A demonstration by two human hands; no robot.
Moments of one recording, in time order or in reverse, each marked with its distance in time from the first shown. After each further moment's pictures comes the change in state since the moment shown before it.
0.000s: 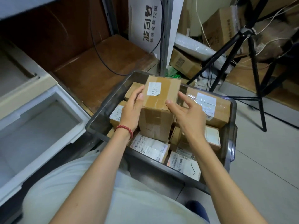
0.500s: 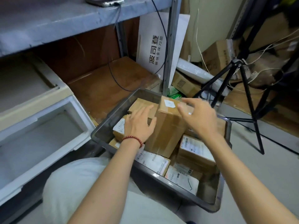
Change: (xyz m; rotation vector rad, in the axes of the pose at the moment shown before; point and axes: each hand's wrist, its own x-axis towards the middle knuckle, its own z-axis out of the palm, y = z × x) left_hand -0.011 0.004 0.011 0.903 0.103 0.228; right_hand 0.033 -0.028 -0.044 -0.570 0.045 -0.435
